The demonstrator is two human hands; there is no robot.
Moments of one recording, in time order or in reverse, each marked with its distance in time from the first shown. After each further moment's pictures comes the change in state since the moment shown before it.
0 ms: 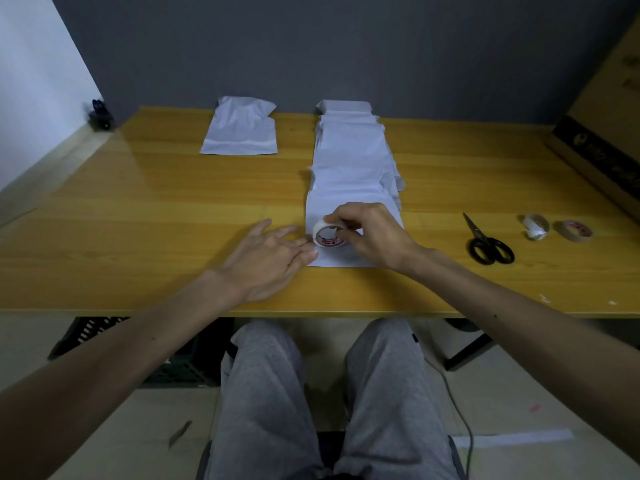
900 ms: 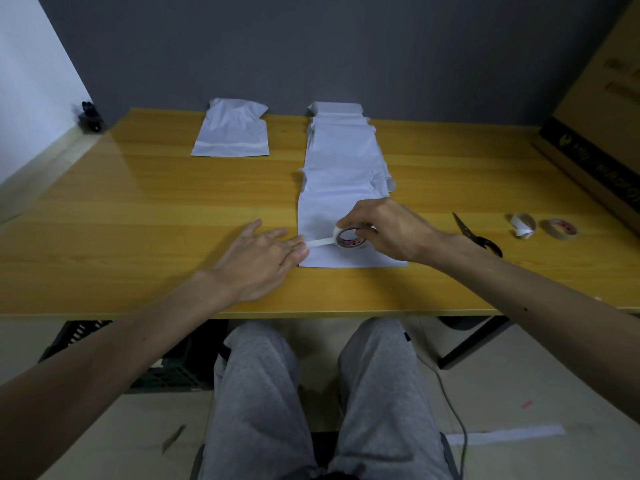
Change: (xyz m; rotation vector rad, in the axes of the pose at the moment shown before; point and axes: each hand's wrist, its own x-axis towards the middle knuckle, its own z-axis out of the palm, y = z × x) left_hand 0.005 -0.004 0.006 -0.004 0.004 -0.029; right_hand -0.012 0.012 -0.042 -0.241 -0.226 0.015
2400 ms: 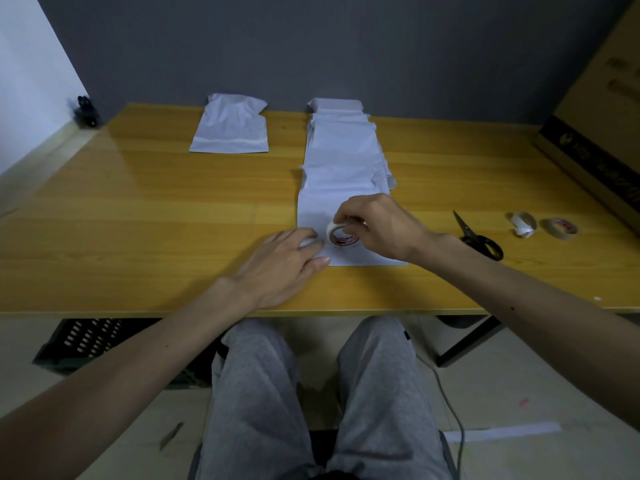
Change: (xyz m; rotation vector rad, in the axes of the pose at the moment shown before) left_hand 0.007 0.022 0.014 -0.114 0.177 0.109; right_hand 0.011 -0.008 0.009 0.007 0.113 -0.059
